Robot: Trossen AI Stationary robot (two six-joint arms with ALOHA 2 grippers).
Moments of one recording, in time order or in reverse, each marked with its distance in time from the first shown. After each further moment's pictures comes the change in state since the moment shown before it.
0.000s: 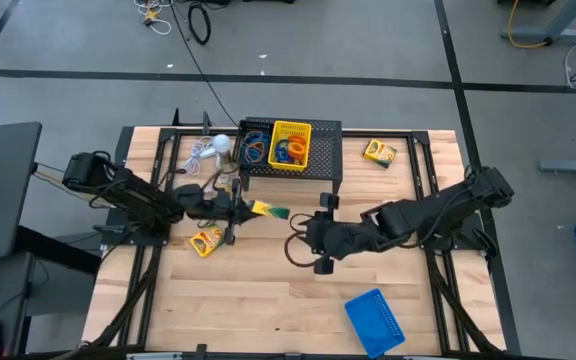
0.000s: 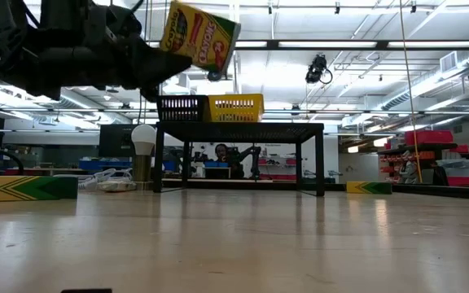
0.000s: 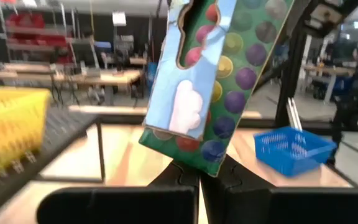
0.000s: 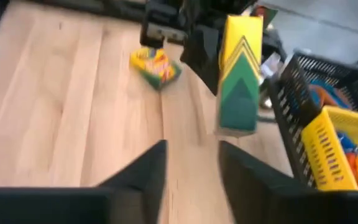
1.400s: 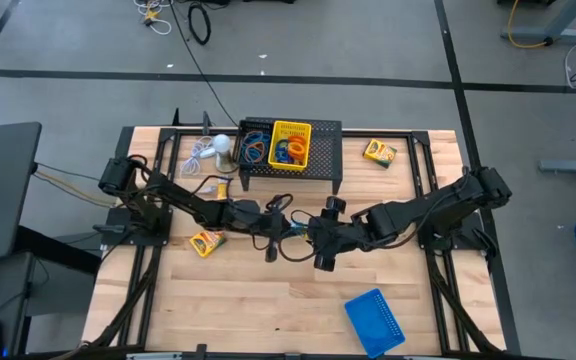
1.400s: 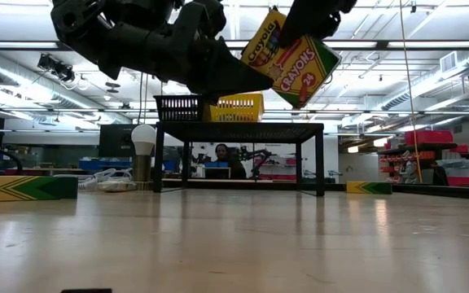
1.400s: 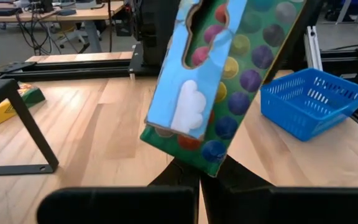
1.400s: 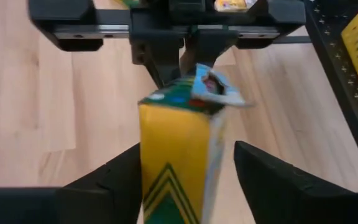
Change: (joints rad) left arm -0.112 0.317 0.515 -0.516 -0.103 0.050; right arm -0.050 0.018 -0.136 -0.081 -0.079 0.241
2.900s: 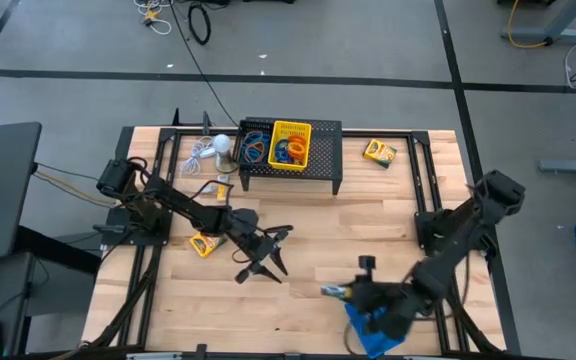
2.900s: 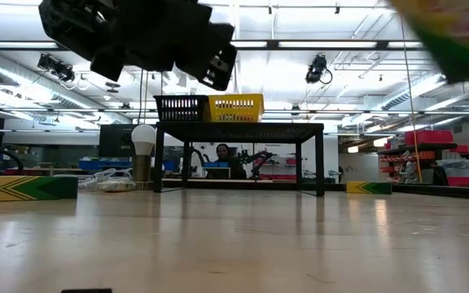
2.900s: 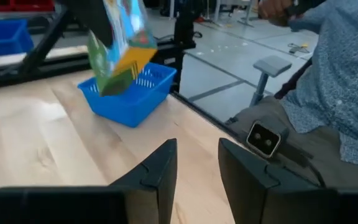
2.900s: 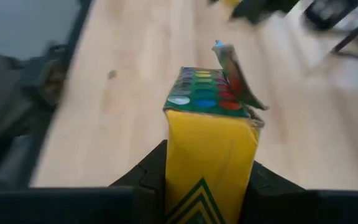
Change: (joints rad) left arm -0.061 -0.002 -0.010 -0.039 0.589 0.072; right arm 0.503 -0.062 -0.252 0.209 0.222 0.207
